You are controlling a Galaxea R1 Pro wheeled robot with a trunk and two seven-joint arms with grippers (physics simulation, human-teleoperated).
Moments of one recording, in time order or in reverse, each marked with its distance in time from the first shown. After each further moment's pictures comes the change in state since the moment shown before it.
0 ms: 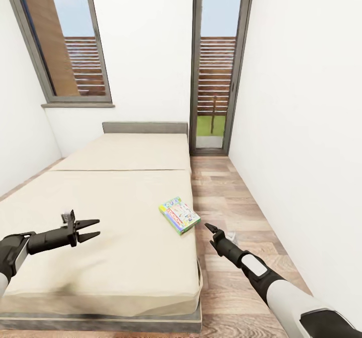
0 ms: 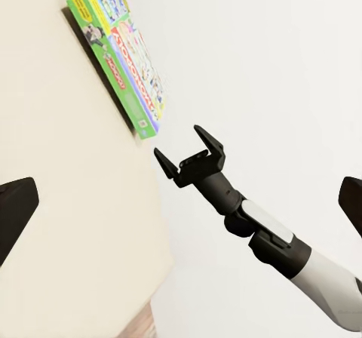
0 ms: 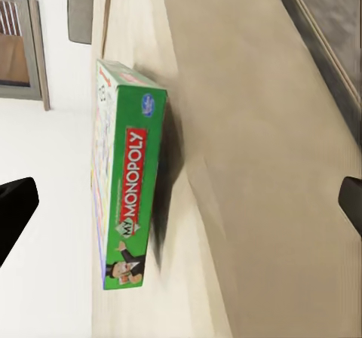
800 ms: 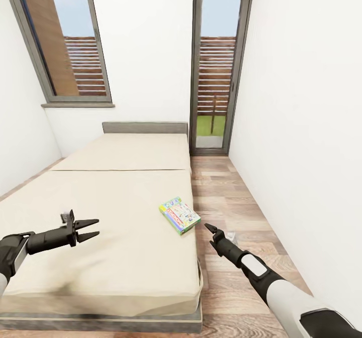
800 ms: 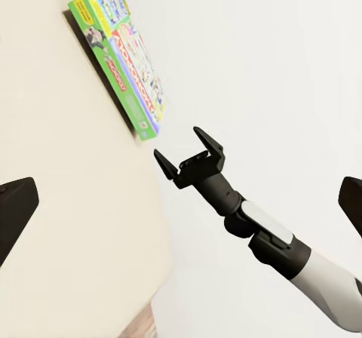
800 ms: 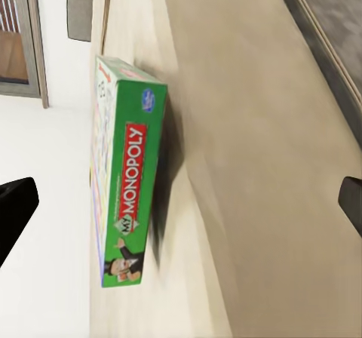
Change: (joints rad) left arm 0.000 0.003 0.003 0.000 0.000 0.000 -0.002; right arm 0.000 0.000 0.005 0.000 0.005 -0.002 0.001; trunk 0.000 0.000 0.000
